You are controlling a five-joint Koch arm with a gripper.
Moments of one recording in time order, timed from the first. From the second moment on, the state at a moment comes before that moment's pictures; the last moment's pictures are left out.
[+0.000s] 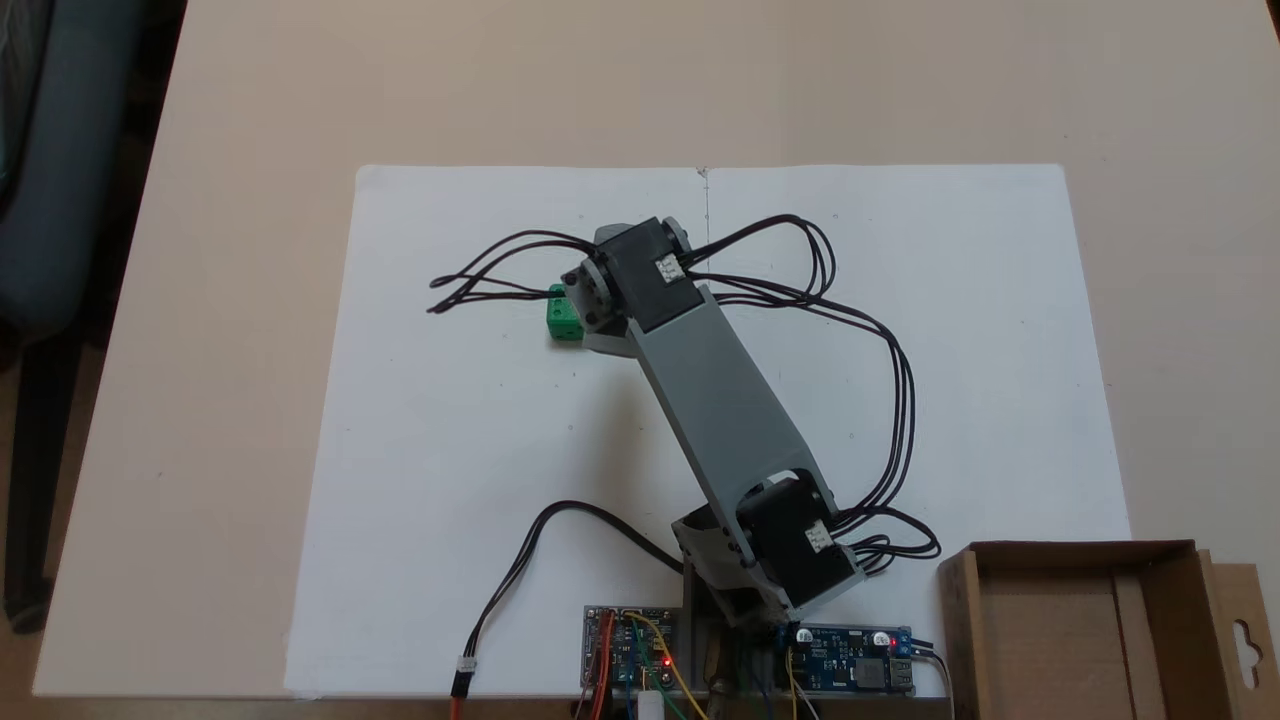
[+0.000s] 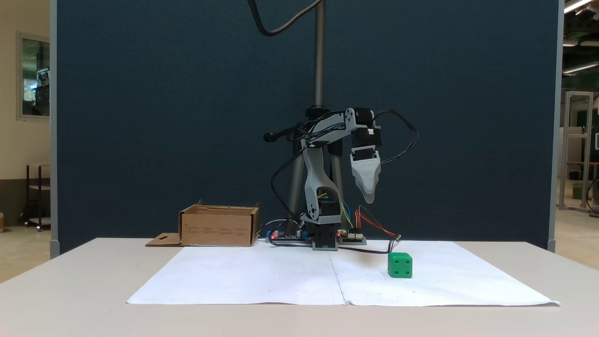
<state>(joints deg) -30.5 107.7 93.6 60.1 37.2</state>
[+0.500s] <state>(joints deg) -30.7 101.3 89.5 55.7 40.2</state>
